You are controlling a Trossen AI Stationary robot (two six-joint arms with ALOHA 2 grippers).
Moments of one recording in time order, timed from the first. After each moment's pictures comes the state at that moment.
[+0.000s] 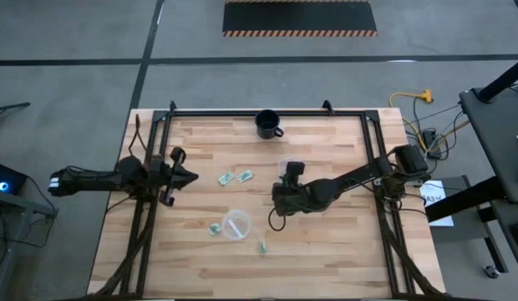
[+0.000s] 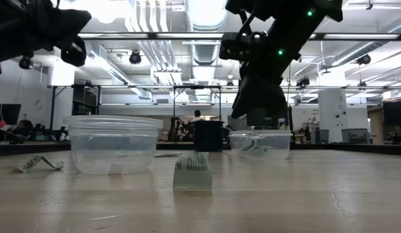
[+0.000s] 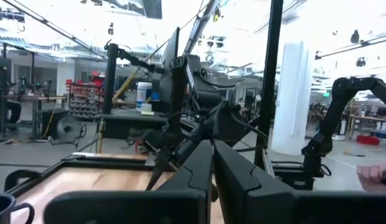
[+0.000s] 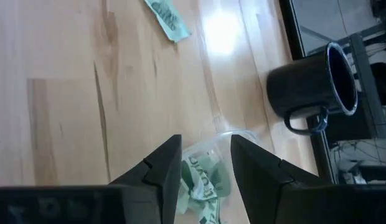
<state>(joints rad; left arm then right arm) 0.03 0.18 0.01 0.41 0.12 -0.14 0.24 1.81 1.14 -0.47 0.75 0.12</state>
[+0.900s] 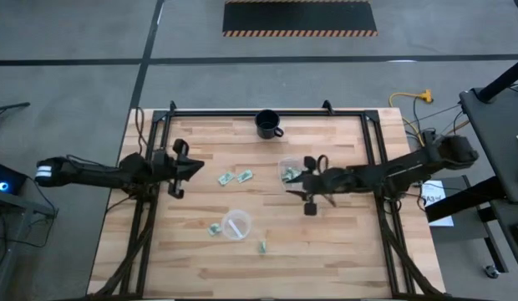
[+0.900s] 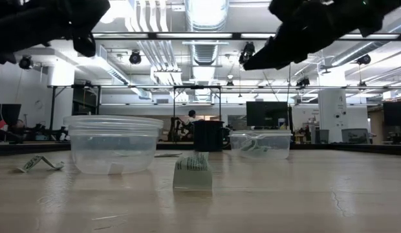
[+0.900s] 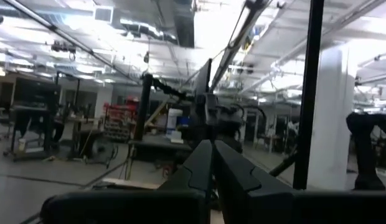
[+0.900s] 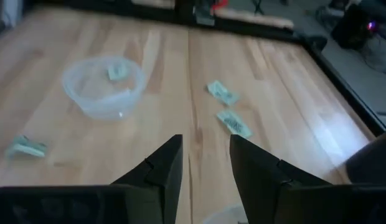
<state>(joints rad) 0.03 0.54 0.07 0.86 -0.04 -0.12 0.16 1.29 0.60 0.25 0.24 -0.03</state>
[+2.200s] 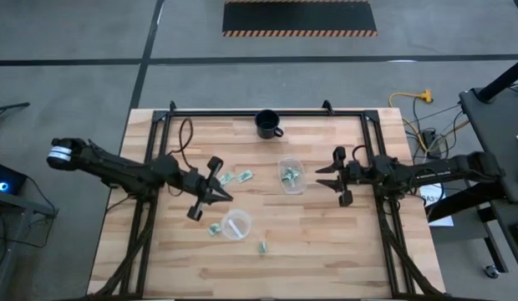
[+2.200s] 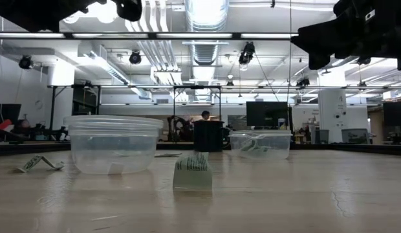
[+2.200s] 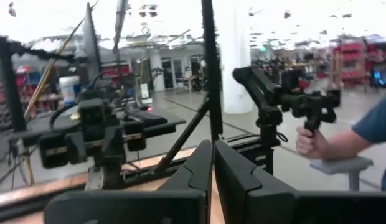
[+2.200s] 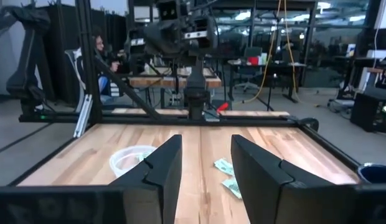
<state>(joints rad) -0.13 1.04 0.46 0.79 0.26 0.05 -0.01 0.70 0.10 0.67 -0.05 0.03</state>
